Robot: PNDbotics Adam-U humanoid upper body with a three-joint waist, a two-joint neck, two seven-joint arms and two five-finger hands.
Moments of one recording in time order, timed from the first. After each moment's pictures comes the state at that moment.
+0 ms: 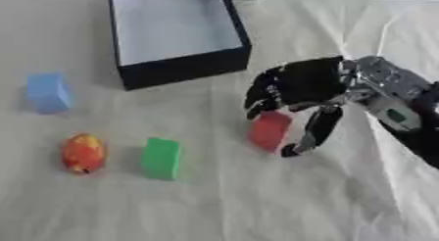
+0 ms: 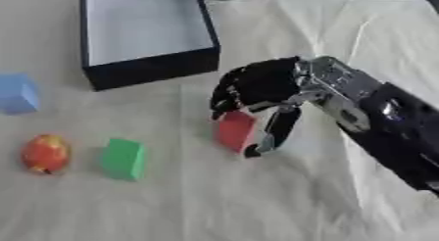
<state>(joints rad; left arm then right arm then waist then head) -0.29 0.35 0.22 -1.74 0.37 -0.16 -0.13 -0.59 -0.79 0.46 -1.65 0.87 -0.73 0.45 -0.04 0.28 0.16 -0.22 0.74</state>
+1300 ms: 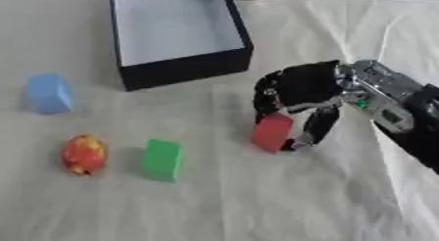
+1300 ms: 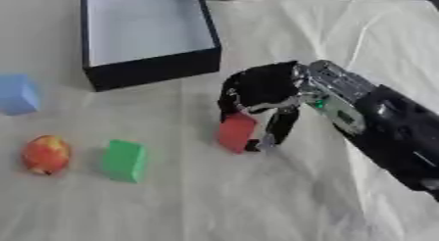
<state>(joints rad) -0.29 0.35 0.21 -1.74 0.37 -0.16 -0.13 -0.60 -0.78 0.47 -1.60 0.77 -0.73 0.45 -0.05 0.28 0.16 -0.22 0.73</state>
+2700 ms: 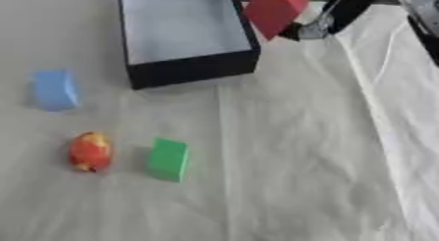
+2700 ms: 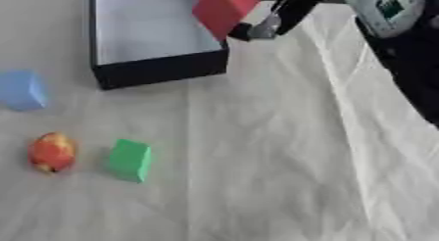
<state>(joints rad) -0.33 0.35 0.21 -1.78 0.39 -0.15 -0.11 -0.95 -0.83 0.23 -1.45 0.24 -0.65 0.53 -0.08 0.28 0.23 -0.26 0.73</state>
